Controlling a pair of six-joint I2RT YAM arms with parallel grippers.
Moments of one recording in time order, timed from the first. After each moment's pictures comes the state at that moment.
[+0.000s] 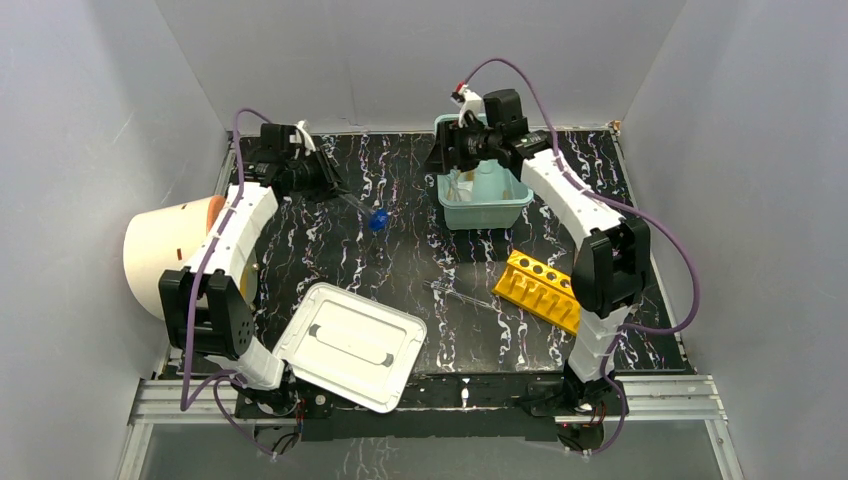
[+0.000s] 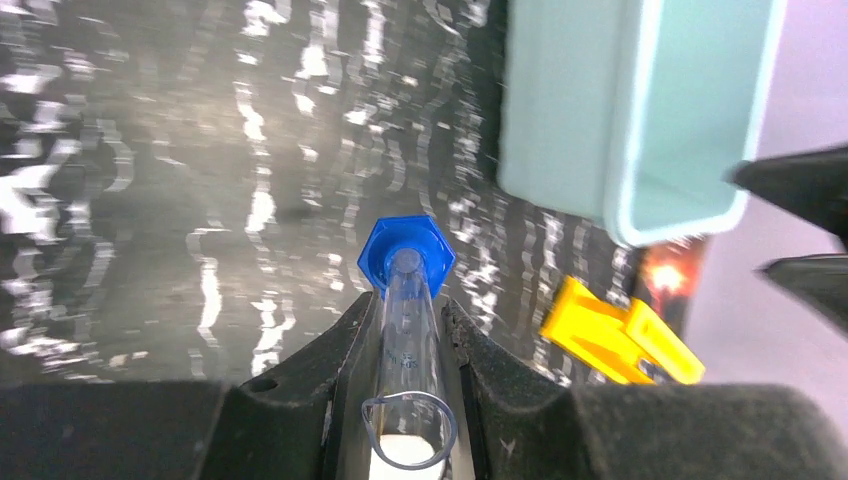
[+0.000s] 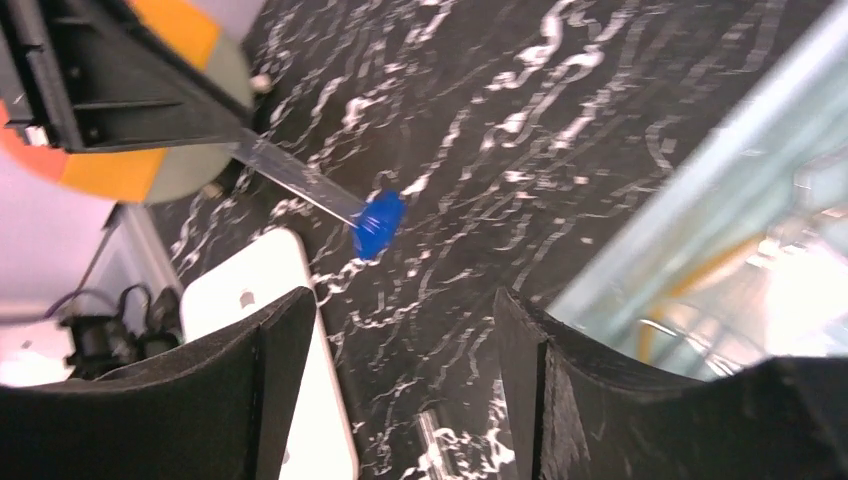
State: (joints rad) left arm -0.12 1.57 1.42 -0.64 0.32 -0.50; right arm 0.44 1.88 1.78 -0.47 -0.59 0.26
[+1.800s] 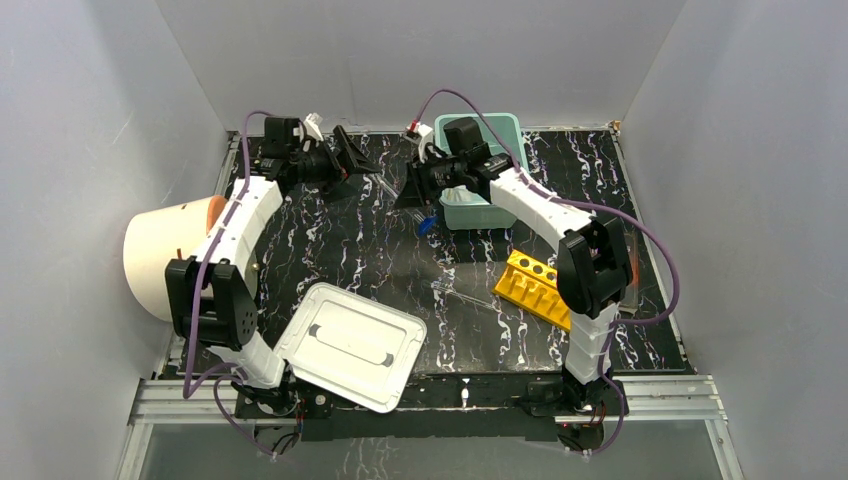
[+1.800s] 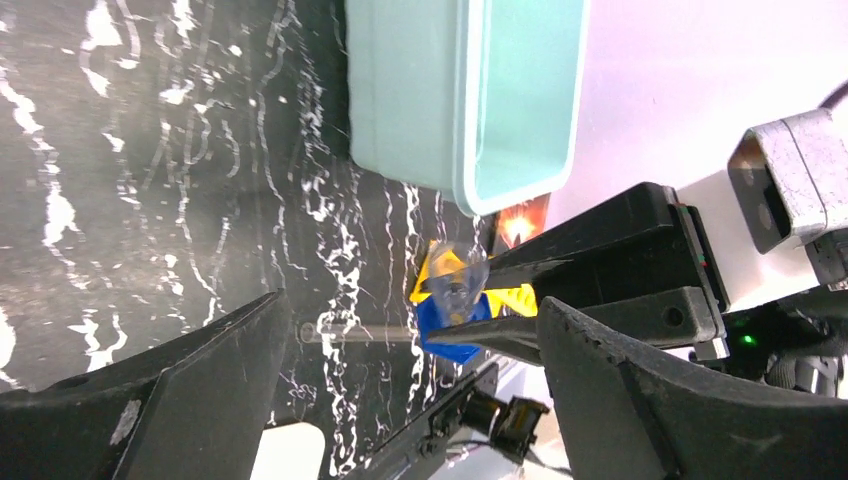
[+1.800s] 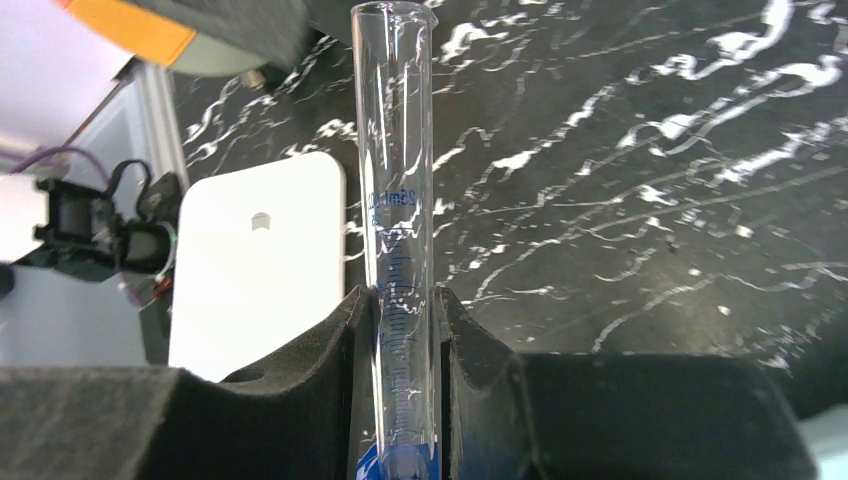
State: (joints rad) left arm -0.14 1.63 1.45 -0.53 0.65 -0.71; right arm 0.59 1.92 1.65 -0.34 -0.80 0.08
